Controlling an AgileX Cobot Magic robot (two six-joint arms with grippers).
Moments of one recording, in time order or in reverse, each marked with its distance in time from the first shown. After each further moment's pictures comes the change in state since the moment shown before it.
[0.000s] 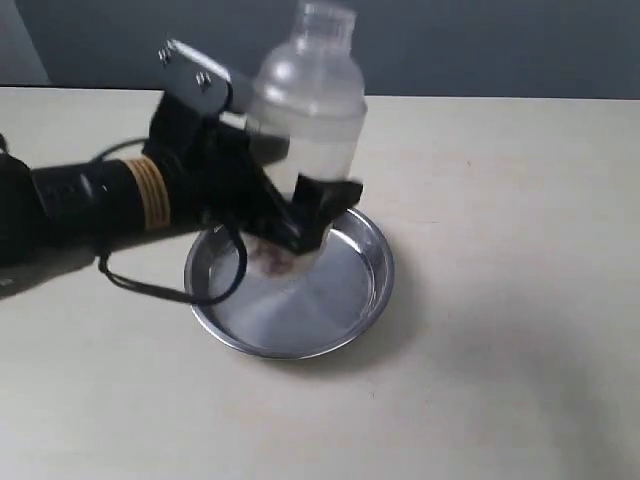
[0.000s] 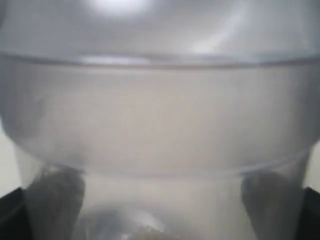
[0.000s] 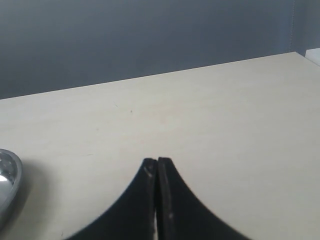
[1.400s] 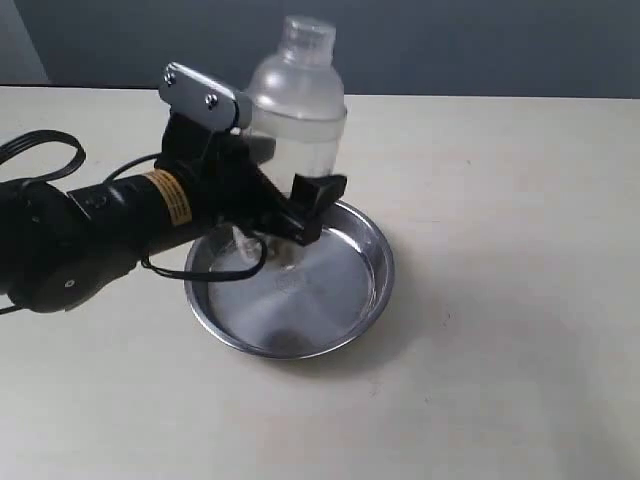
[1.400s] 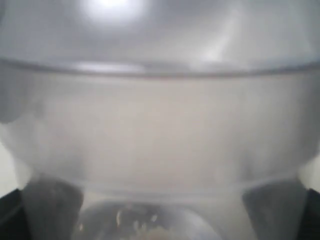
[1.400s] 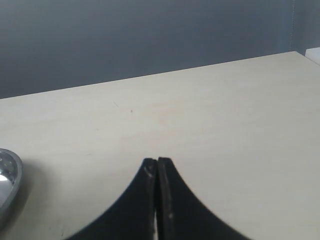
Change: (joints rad) left arm 0.032 0.193 0.026 -0.301 -0.182 0.281; right arm 0.000 0.000 0.000 0.000 0.000 0.000
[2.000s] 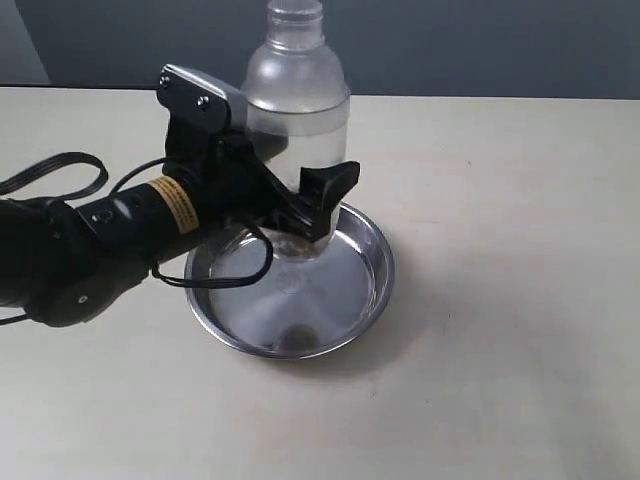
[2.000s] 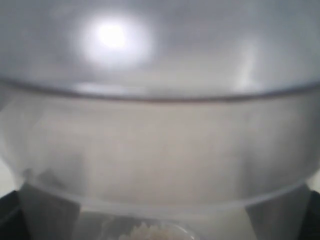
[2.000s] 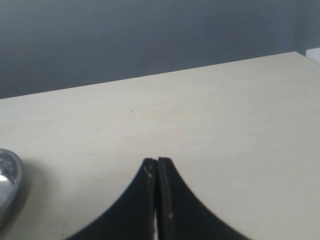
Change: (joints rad) left arm 0.000 0.073 0.021 0.000 -0.196 -0.040; right arm 0.000 0.000 0.000 0.000 0.000 0.000
